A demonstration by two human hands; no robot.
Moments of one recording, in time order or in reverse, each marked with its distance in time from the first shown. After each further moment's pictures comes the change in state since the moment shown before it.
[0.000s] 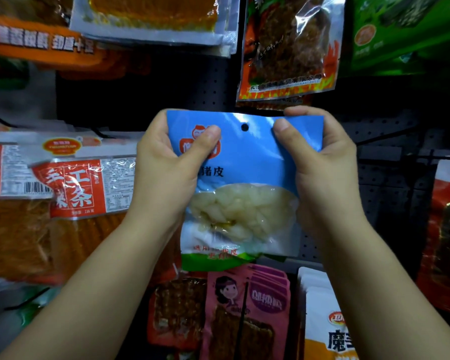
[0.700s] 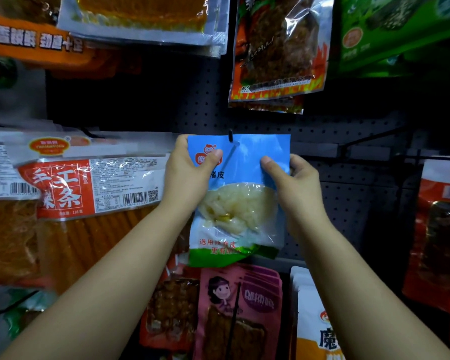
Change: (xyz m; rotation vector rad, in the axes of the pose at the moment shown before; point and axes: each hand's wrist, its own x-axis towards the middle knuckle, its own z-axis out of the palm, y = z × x) left_hand 0.018 -0.071 0.012 0.373 0.061 -0.133; right_hand 0.011 0.065 -0.020 -0.213 0.092 0.260
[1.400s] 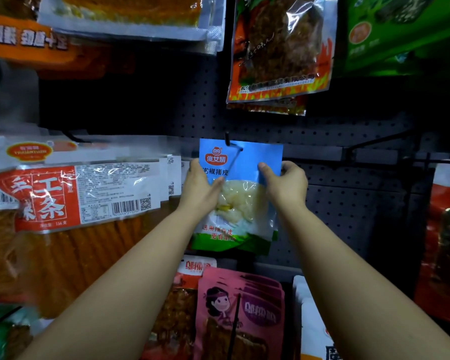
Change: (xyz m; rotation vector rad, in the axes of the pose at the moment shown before) left_hand 0.017 -0.051 0.033 0.332 -0.215 -0.151; right_hand 0.061 0.049 0.014 -0.414 0.161 0.117
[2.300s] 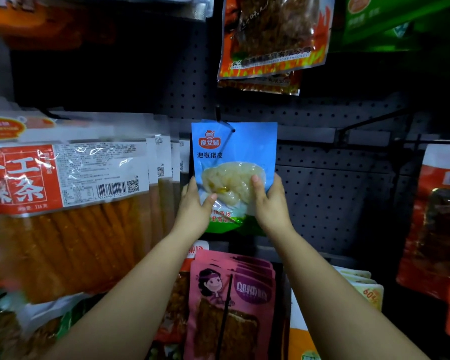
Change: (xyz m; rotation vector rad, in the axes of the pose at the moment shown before) left_hand -0.046 -0.039 0.023 -0.091 -0.121 -0.089; right_hand -0.042 0.054 0.004 0.107 -0.190 -0.062
